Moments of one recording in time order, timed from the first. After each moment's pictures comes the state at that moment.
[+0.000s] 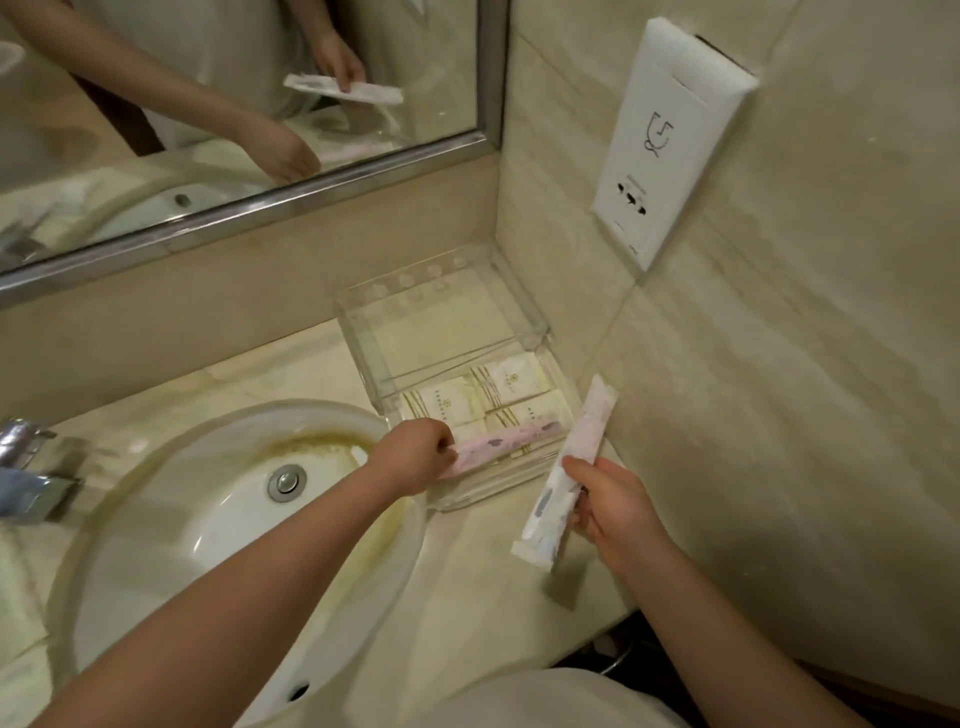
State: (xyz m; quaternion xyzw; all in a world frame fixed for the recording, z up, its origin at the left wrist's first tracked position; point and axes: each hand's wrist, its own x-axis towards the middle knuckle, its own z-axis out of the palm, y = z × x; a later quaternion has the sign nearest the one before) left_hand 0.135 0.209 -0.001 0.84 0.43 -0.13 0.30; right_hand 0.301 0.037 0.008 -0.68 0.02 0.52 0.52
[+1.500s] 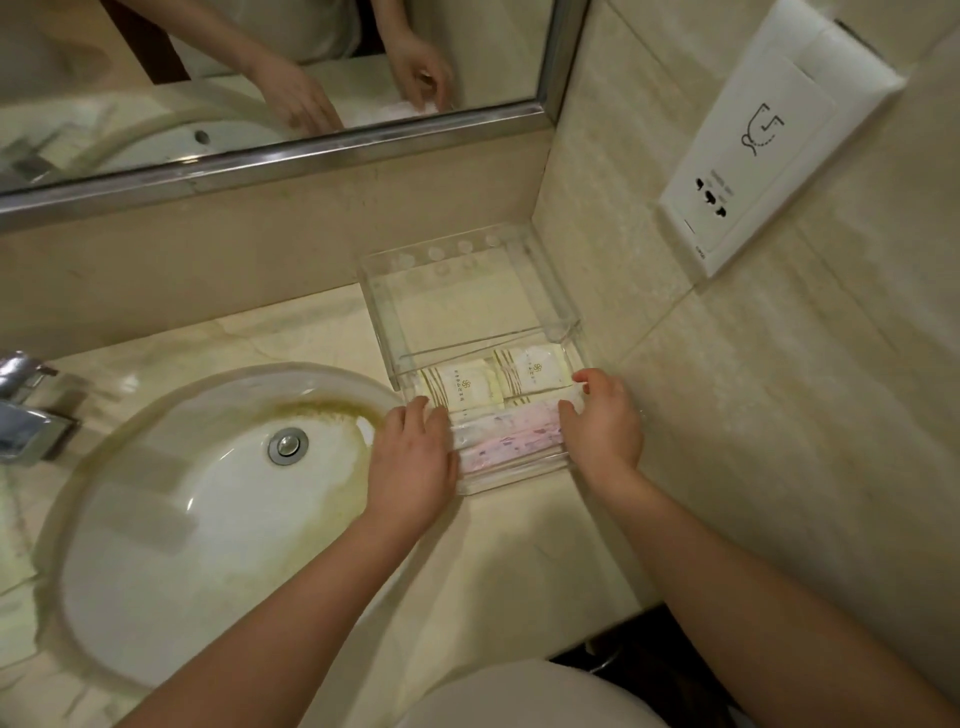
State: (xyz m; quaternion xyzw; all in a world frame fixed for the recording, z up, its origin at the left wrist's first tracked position) left_hand 0.105 0.166 -0.033 0.87 0.48 0.03 0.11; right_hand 0.324 0.118 -0.023 -0.90 -0.37 0.14 0.18
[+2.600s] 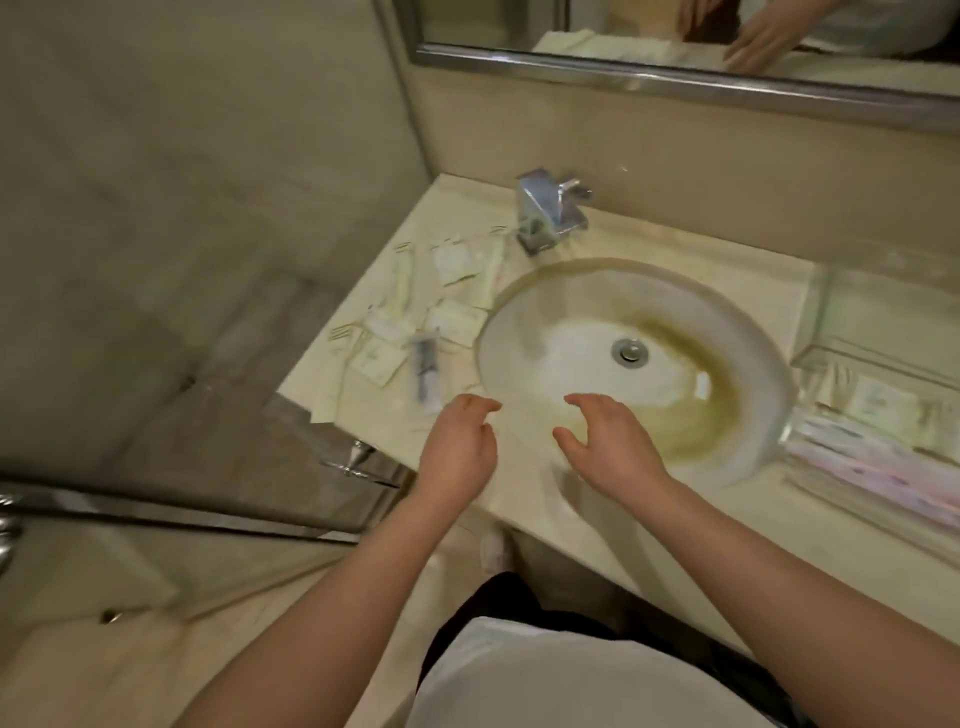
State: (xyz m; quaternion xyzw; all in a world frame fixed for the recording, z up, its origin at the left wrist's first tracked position) left_hand -0.170 -0.019 -0.001 0.54 0.79 0.21 0.19; right_hand 0.007 0.067 -0.017 -0.50 -0.80 0.32 0.05
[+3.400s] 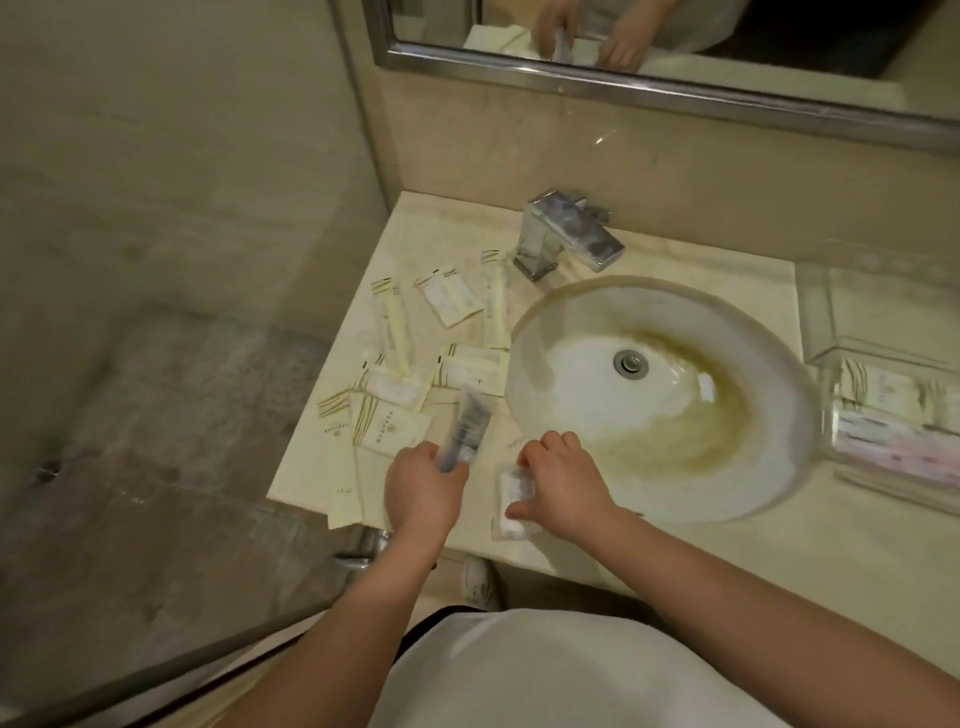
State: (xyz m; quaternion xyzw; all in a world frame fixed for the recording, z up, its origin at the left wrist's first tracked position) left_hand -0.322 0.013 -0.042 0.39 0.85 0.19 0.31; right_hand -0.154 0.056 -0.044 -0.54 -0.81 0.23 -0.10
